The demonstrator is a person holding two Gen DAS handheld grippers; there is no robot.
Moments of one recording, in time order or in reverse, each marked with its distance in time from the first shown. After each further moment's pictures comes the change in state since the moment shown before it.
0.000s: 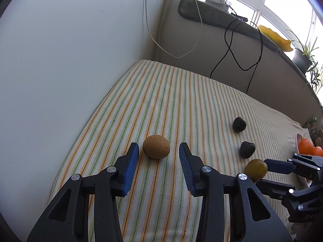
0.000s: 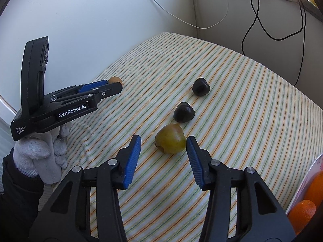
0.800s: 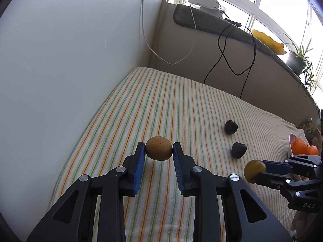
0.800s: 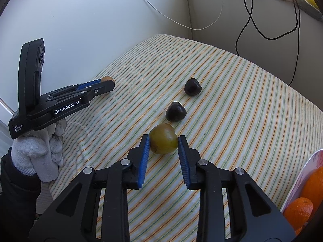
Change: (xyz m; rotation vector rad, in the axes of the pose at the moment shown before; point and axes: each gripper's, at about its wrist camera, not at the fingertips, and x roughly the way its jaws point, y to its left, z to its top) left arm -0.017 -0.001 0.000 0.010 -0.049 -0.038; right arm -0.013 -0.005 -0.006 0.015 -0.017 -0.015
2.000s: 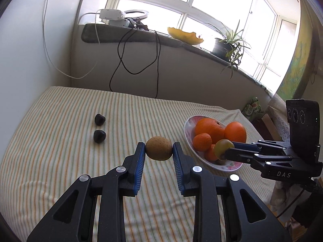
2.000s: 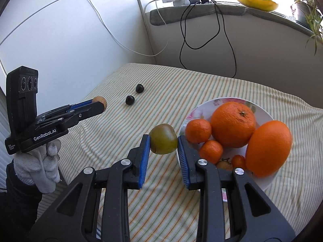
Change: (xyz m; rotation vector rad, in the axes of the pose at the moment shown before) left arm -0.069 -0.161 -0.037 0.181 -0.055 -0.353; right arm -0.163 -0.070 -0.099 0.143 -0.197 -0.112
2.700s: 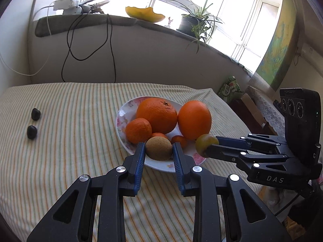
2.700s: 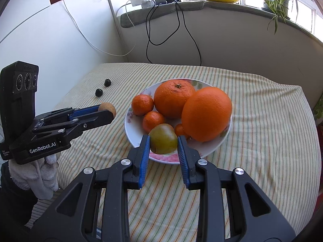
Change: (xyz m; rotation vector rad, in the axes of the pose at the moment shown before) left arm 0.055 -0.092 -0.013 0.087 0.100 -0.137; right arm -0.039 -0.059 -0.038 0.073 -0.006 -0.112
